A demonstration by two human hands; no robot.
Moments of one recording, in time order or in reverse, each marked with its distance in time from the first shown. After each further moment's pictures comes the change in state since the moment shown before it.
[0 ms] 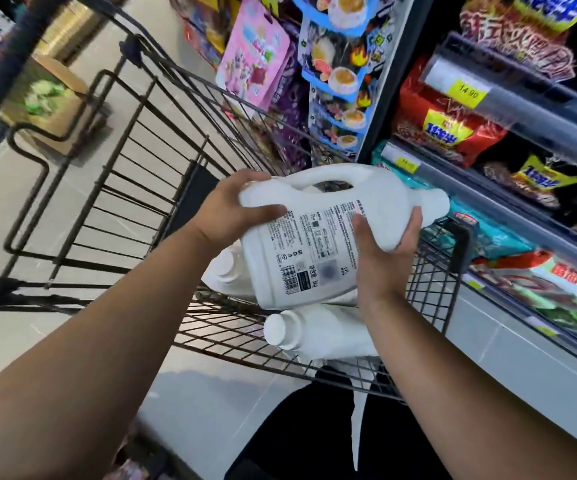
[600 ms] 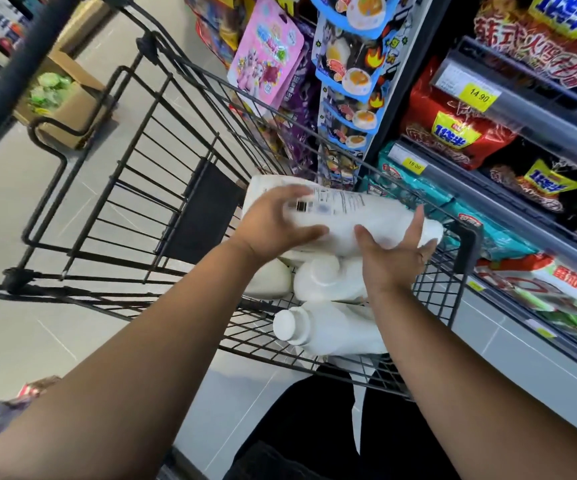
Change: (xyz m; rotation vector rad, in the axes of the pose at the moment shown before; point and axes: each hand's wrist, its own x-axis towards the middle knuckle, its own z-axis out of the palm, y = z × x) left_hand -0.008 -0.009 0.037 0.348 -0.011 0.195; right_hand 0.005 0.004 -0.001 -0.474 0.060 0.008
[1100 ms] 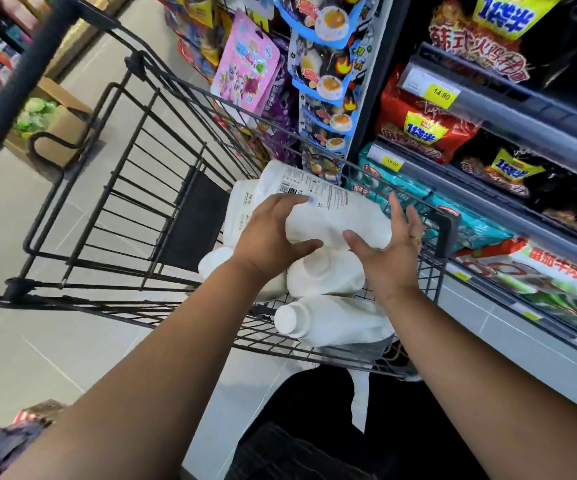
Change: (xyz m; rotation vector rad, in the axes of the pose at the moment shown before) left_hand -0.028 0.009 0.020 0.190 0.086 0.182; right_hand -0.007 0.010 -0.039 -0.105 -0.119 -0.333
